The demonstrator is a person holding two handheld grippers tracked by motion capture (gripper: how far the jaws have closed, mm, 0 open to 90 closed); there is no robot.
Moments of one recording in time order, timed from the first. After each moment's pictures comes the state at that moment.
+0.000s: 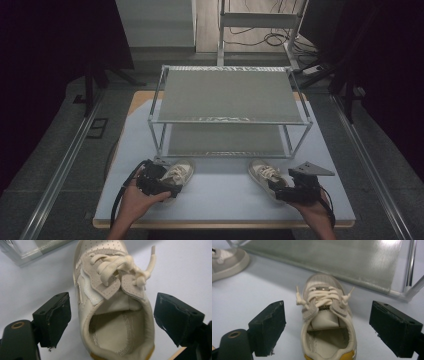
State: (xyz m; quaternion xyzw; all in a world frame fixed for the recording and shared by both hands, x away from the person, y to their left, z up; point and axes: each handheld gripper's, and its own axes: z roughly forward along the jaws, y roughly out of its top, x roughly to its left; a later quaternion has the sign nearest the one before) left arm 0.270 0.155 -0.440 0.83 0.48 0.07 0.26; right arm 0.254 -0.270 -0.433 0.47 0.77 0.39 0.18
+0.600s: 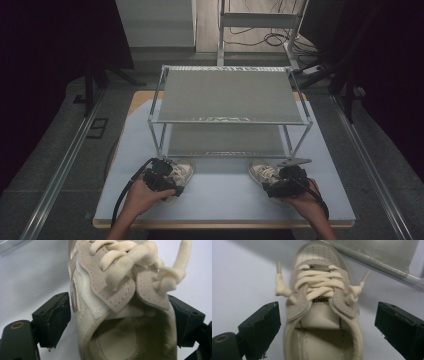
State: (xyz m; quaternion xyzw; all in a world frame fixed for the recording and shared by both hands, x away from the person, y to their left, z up) left arm 0.289 0.145 -0.455 0.86 0.48 0.04 0.19; right arm 0.286 -0.251 -0.451 0.47 0.83 0.27 0.15
